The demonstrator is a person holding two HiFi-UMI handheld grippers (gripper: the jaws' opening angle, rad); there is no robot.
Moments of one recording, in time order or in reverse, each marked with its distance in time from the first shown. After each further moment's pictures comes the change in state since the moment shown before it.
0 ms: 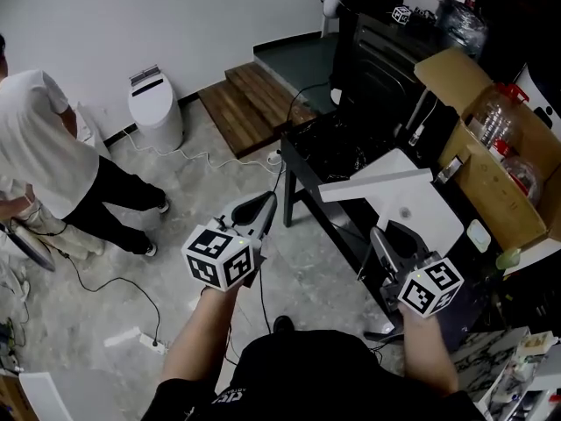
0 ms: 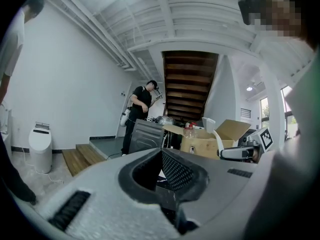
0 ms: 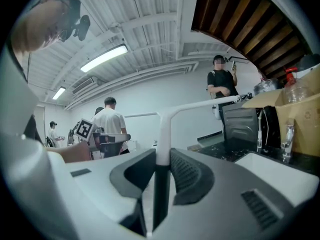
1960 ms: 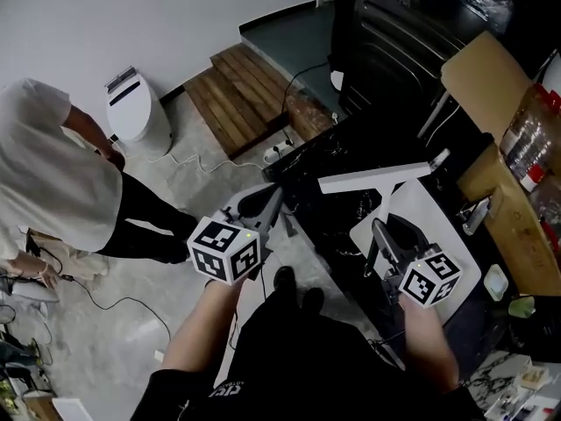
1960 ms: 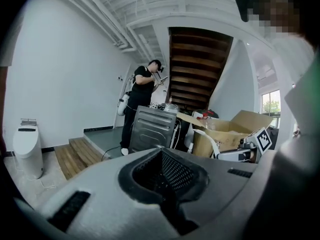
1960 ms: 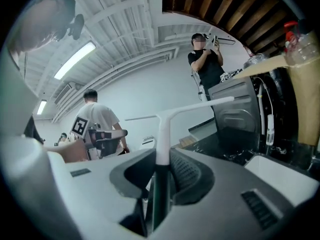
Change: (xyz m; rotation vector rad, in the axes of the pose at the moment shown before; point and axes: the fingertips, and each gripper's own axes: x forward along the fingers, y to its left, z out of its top) left arm 0.257 0.120 -0.004 0.000 0.154 -0.028; right arm 0.178 -0.219 -0.014 0.174 0.078 -0.051
